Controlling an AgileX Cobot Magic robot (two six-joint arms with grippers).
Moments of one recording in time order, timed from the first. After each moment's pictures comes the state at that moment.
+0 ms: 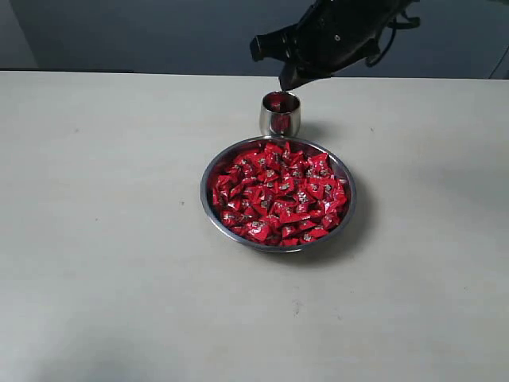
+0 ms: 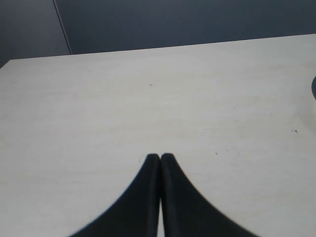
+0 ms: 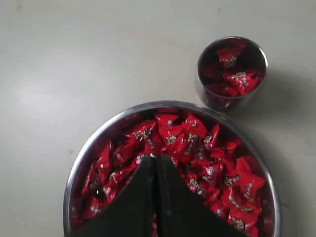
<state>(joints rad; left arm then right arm) 0.12 0.00 0.01 0.03 0.34 0.03 0.55 1.87 -1.56 0.33 0.78 -0.14</state>
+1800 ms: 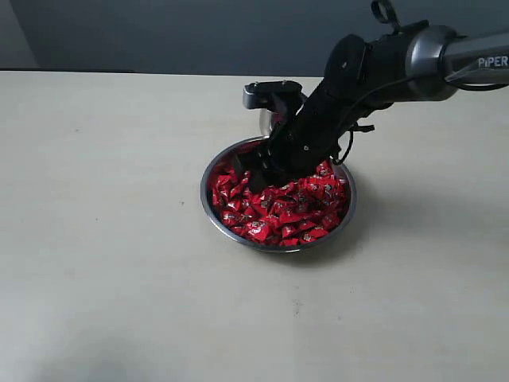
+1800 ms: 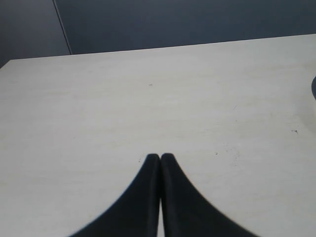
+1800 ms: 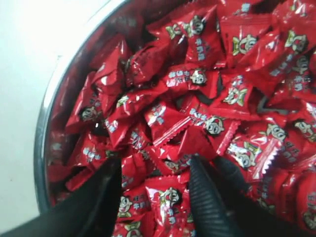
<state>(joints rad) 0.12 0.00 0.01 0.03 0.34 0.03 0.63 2.03 -1.35 0.52 0.67 -0.39</state>
